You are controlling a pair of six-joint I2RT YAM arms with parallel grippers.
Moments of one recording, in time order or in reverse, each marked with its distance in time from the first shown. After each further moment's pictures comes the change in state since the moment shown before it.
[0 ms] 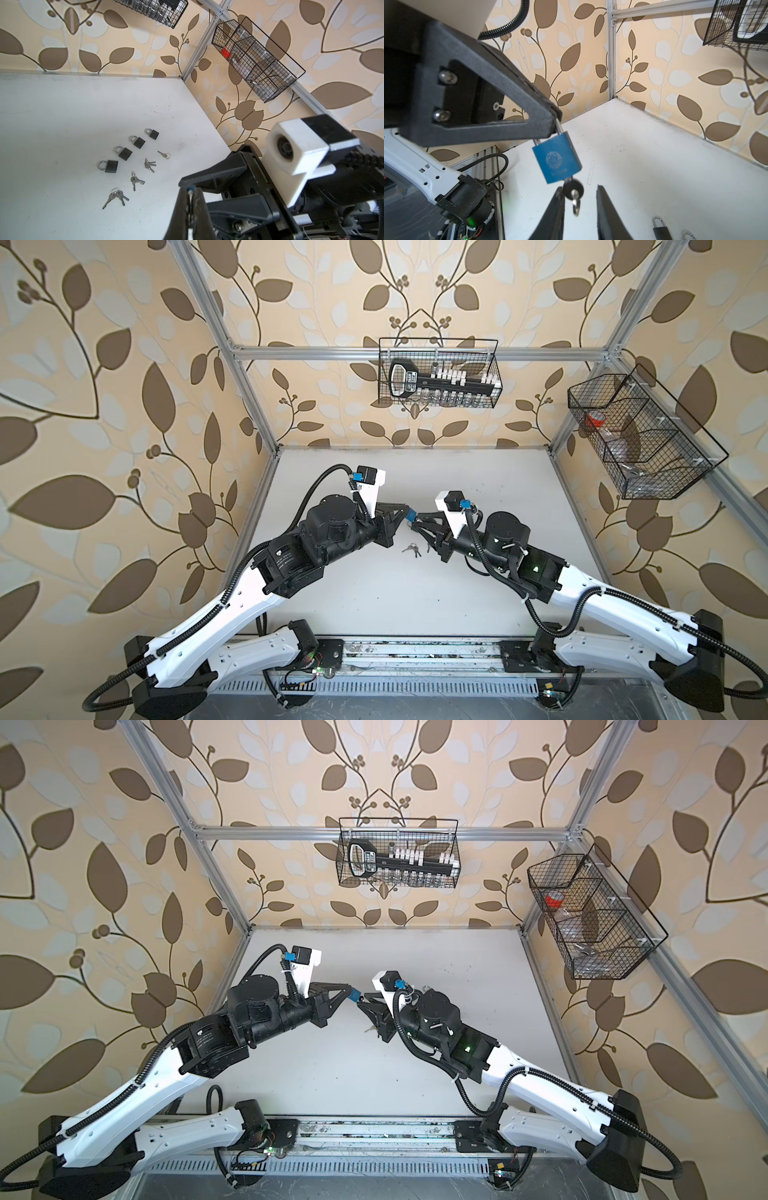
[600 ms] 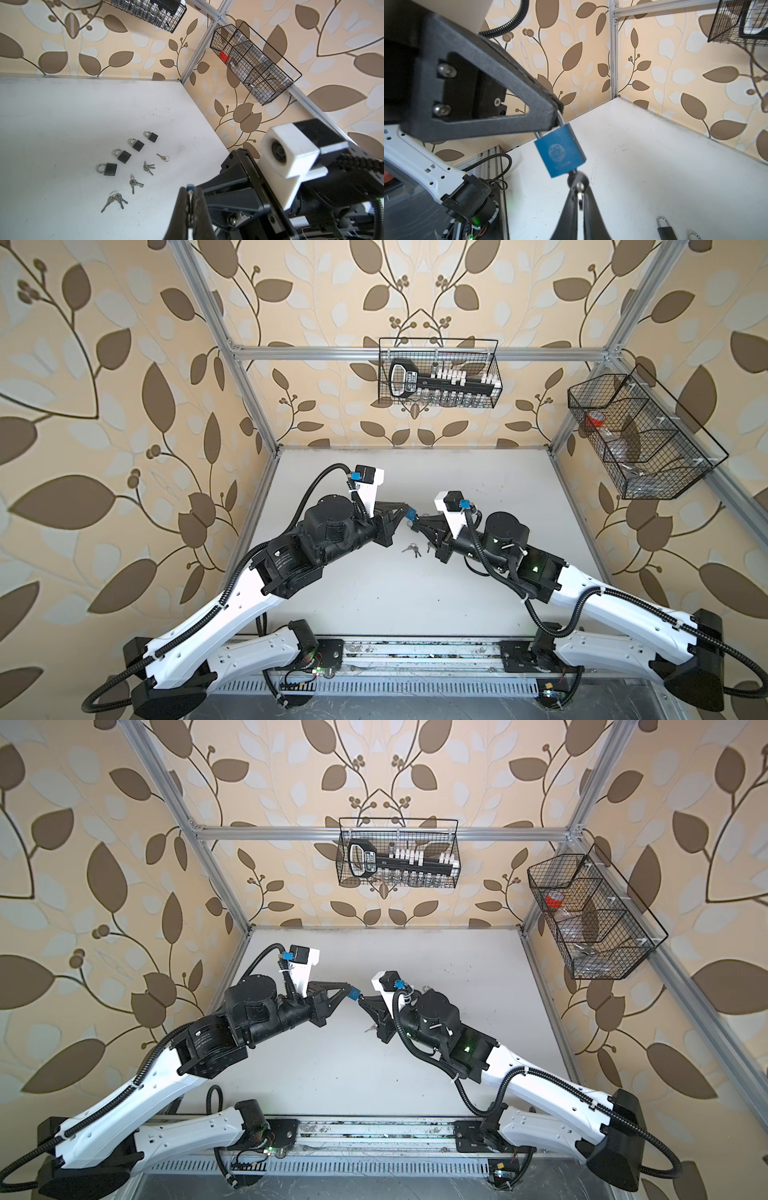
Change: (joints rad) left arm 0.000 -0.008 -0.002 0.013 0.000 0.000; right arm 0.003 0.002 0.000 -0.005 -0.004 0.021
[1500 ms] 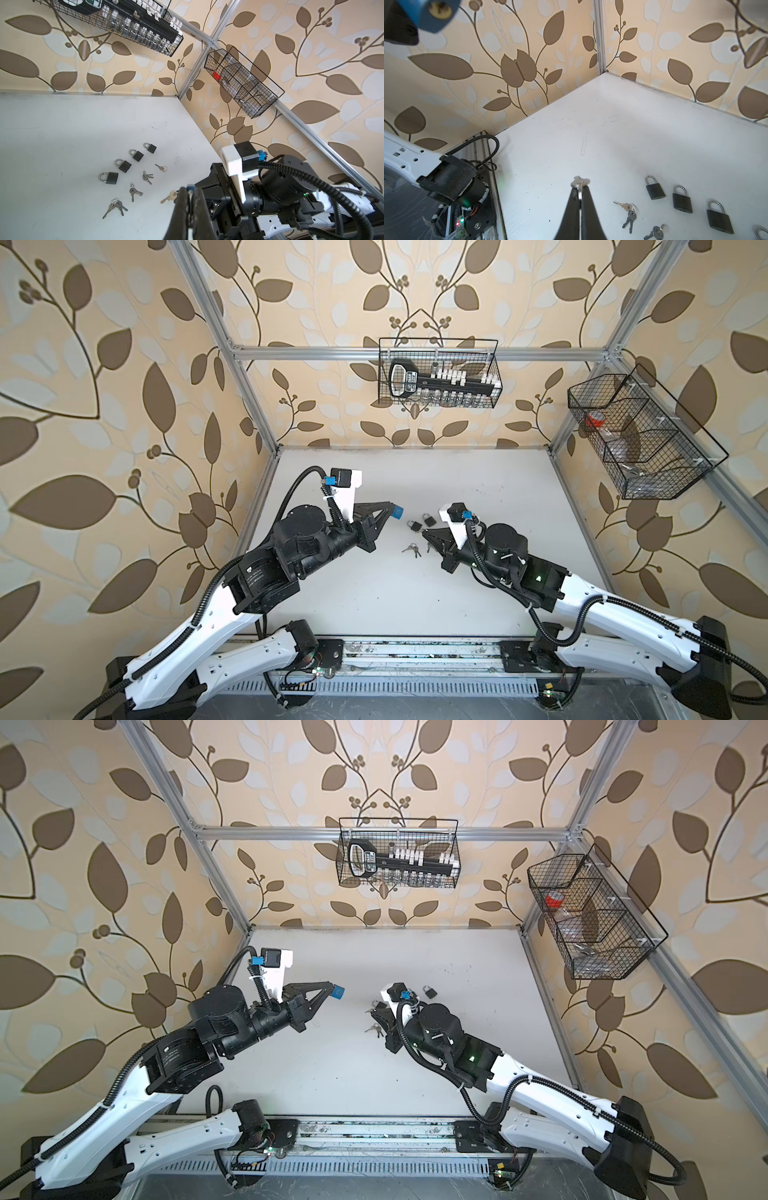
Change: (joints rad) left arm -0.001 -0.120 -0.007 -0.021 -0.050 -0.001; right arm 0.002 -0.071 -0.121 -0.069 0.073 0.042
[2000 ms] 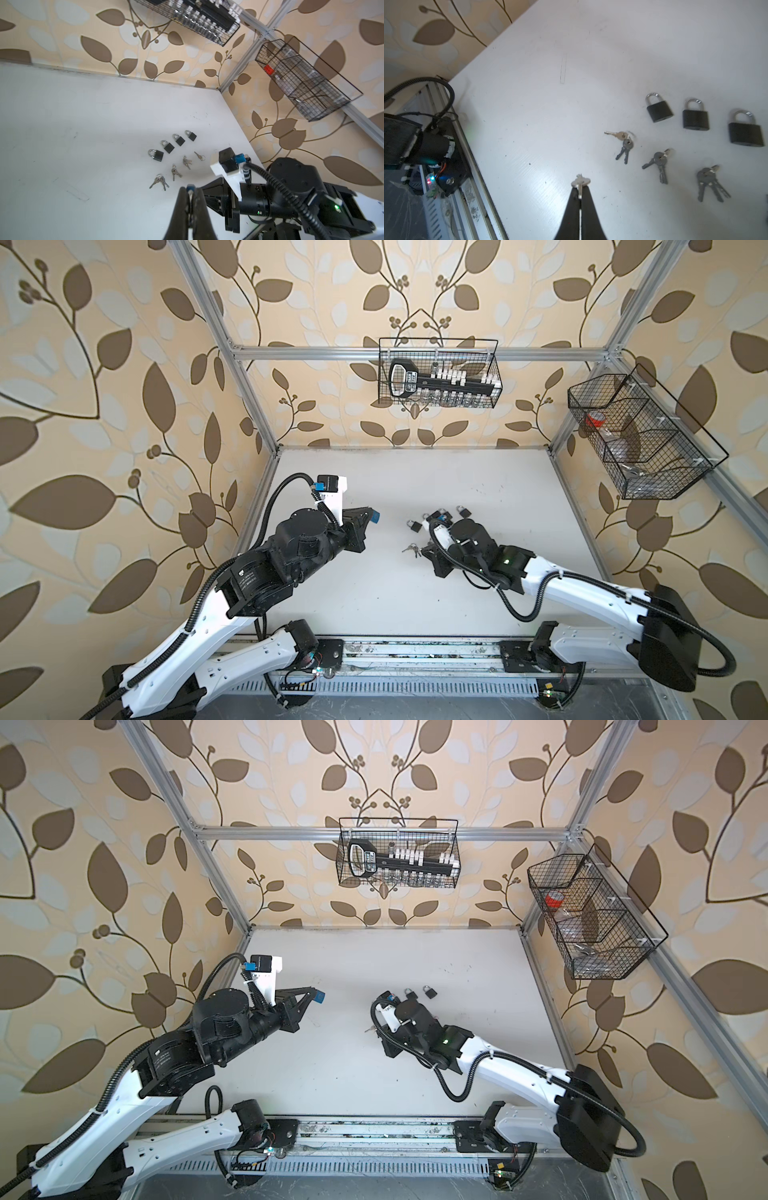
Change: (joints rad) left arm 0.069 -0.021 0.007 -0.228 -0.169 -0.035; right arm -0.053 0.295 0.048 -0.229 -0.089 0.074
